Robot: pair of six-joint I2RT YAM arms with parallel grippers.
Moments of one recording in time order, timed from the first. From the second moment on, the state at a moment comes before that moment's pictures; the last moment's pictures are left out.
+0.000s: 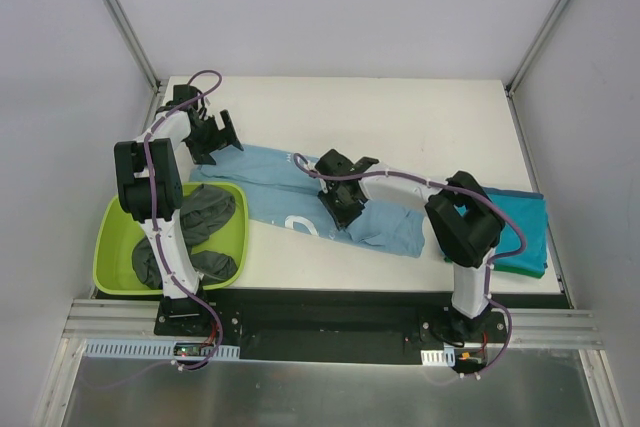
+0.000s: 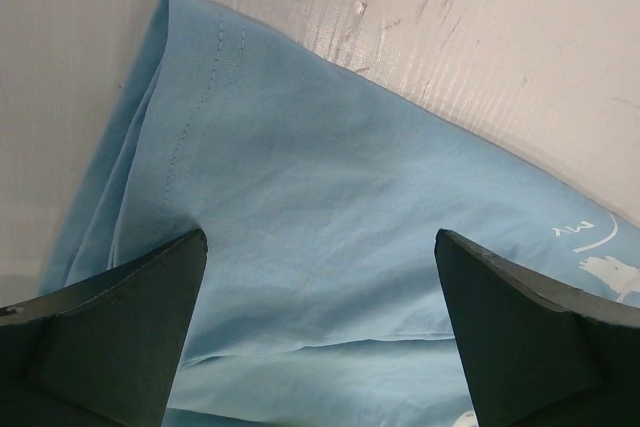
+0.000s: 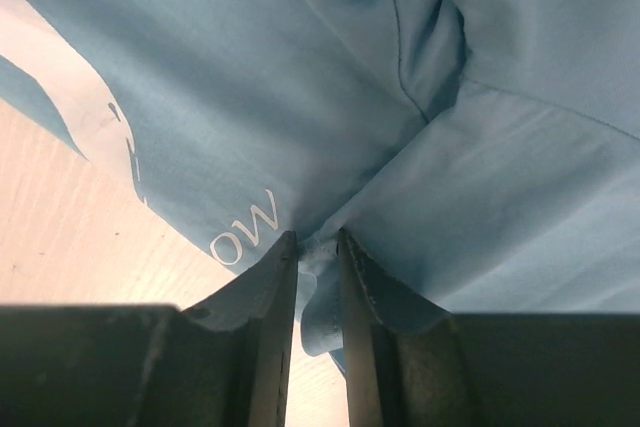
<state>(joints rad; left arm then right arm) 0.11 2.08 1.55 -0.62 0.30 -0.34 0.82 1.92 1.32 -0.70 -0.06 0.16</state>
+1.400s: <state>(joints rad) 0.11 2.09 1.56 -0.62 0.30 -0.34 0.83 1.84 1.25 -0.49 -0.15 0.43</state>
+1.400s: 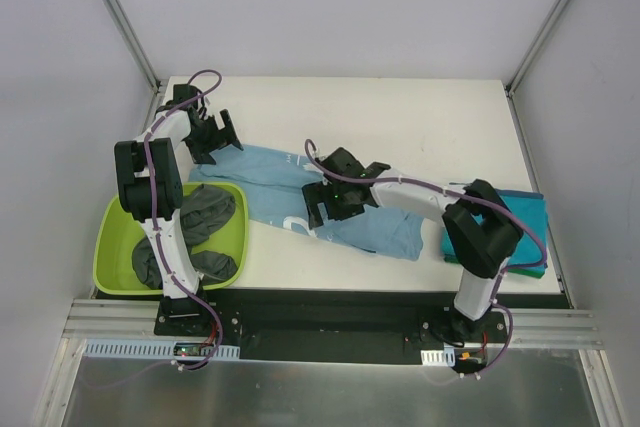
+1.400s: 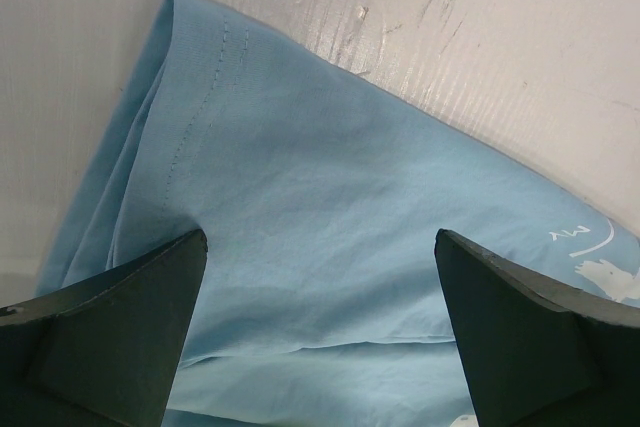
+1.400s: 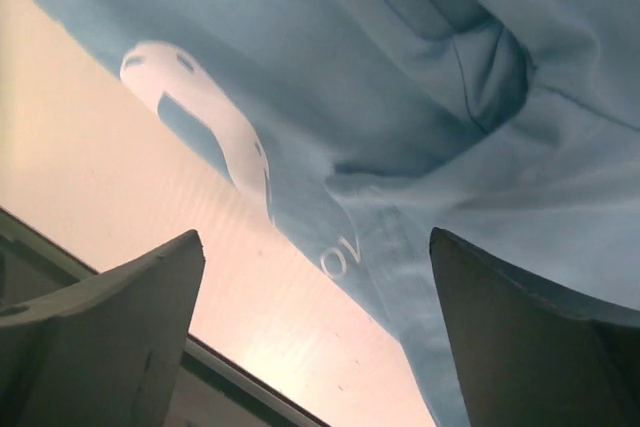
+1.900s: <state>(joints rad) 0.11 2.09 1.56 -0.62 0.30 -0.35 0.58 1.38 0.84 -0.51 -0.09 0.57</state>
